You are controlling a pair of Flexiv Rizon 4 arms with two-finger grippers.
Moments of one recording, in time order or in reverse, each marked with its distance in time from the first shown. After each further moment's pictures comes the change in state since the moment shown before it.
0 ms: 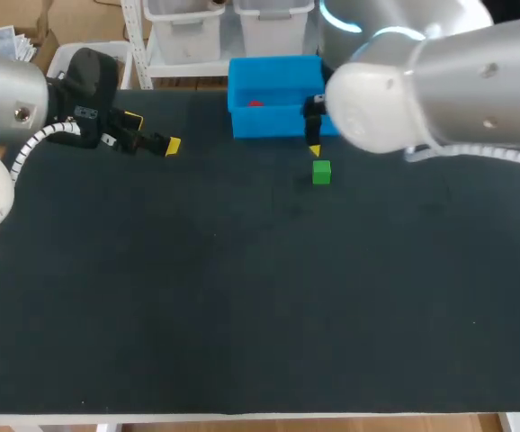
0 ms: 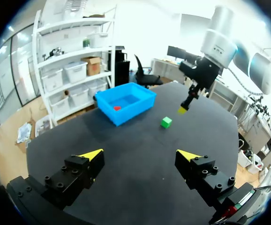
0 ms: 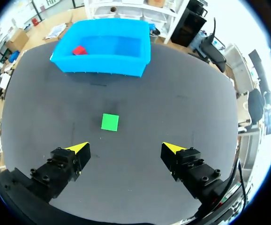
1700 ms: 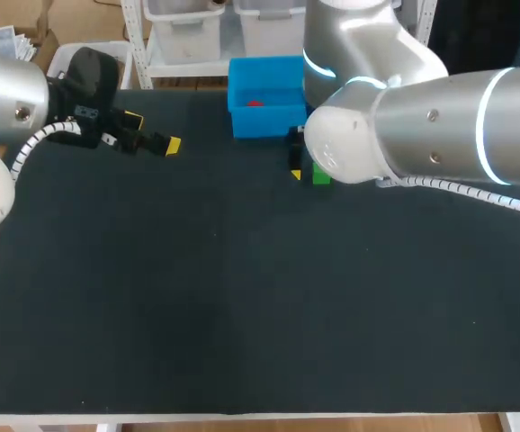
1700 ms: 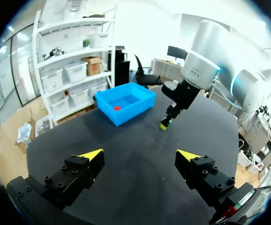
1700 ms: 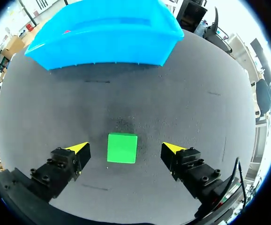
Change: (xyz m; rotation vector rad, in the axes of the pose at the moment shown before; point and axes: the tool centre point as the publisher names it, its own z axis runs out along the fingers) left arm 0.000 0.000 0.000 0.000 0.001 0.000; right arm -0.015 0.027 0.086 -0.056 0.023 0.061
